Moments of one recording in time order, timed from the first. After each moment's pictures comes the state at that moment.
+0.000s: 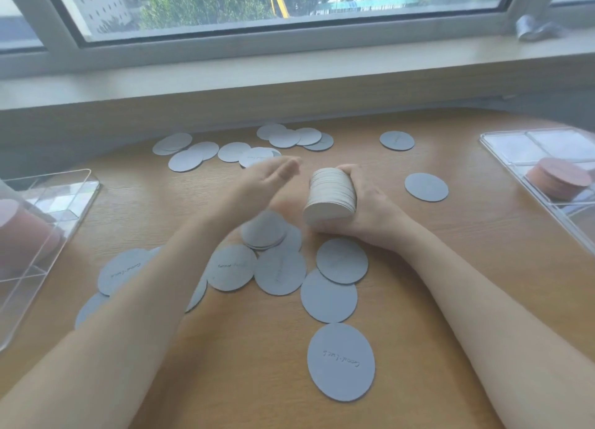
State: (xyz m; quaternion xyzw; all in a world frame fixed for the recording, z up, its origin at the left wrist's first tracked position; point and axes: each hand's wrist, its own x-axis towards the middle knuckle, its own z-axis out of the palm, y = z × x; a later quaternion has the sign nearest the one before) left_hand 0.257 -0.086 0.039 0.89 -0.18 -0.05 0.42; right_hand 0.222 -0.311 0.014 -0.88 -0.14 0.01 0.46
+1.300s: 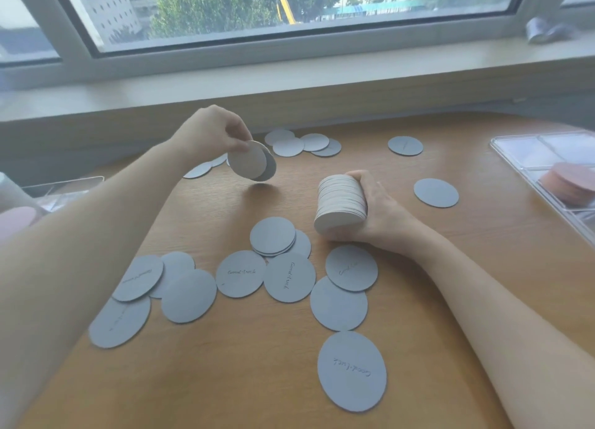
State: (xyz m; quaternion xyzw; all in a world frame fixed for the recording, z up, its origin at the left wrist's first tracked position) left_hand 0.330 -0.020 0.100 0.97 -0.11 0.04 0.23; right_hand 0.227 -0.315 0.012 -0.88 -0.14 0.03 0.45
